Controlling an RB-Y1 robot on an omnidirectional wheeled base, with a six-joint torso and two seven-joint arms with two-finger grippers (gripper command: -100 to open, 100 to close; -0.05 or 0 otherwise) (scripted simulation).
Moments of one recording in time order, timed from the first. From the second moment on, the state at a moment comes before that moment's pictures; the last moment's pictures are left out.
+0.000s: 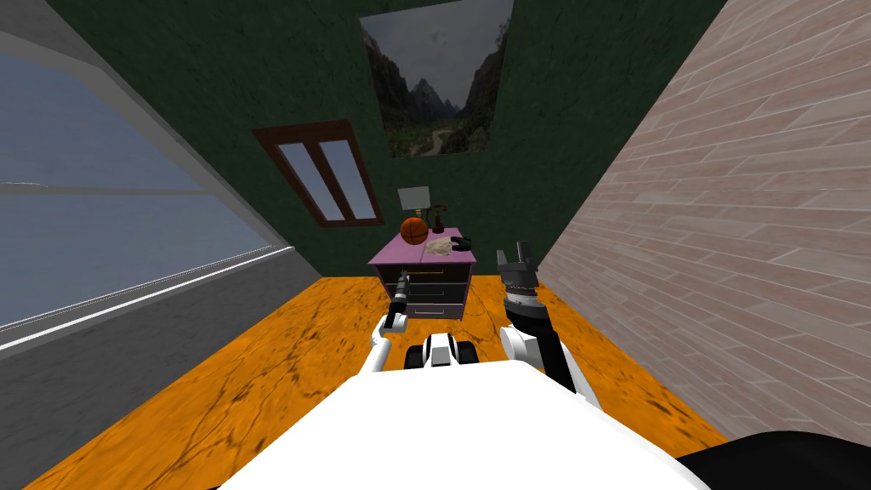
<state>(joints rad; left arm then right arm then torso) -0.10 0.04 -0.03 -1.15 0.00 -0.55 0.04 0.52 0.05 0.04 -2.40 0.09 -0.41 -0.08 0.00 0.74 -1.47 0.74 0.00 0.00</state>
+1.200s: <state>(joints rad) -0.34 0.09 -0.03 -0.85 0.07 -0.62 0.05 0.52 0.05 0.04 -2.40 0.09 -0.41 -0.08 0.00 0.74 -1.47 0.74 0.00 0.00</state>
